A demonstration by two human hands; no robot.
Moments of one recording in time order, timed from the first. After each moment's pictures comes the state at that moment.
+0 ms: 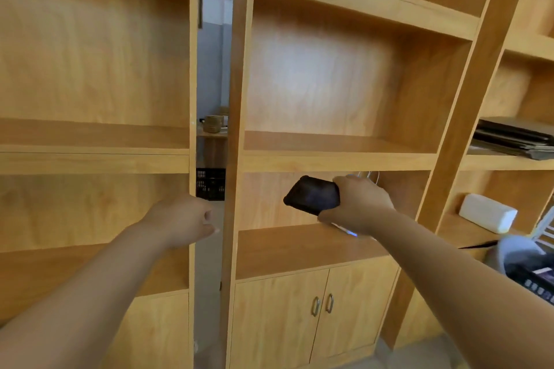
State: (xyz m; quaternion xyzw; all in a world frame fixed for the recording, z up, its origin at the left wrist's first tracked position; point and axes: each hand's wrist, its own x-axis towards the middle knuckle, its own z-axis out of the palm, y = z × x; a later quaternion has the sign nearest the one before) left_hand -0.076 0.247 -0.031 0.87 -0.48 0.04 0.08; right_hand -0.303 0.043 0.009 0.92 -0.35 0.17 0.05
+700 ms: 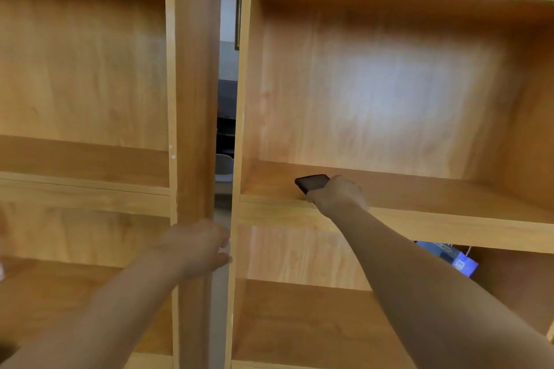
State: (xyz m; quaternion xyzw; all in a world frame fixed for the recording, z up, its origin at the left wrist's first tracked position) left_hand -0.035 0.060 -0.013 0.93 -0.37 0.06 -0.02; right_hand -0.096 -0.191 0.030 0.88 -0.37 0.22 -0.19
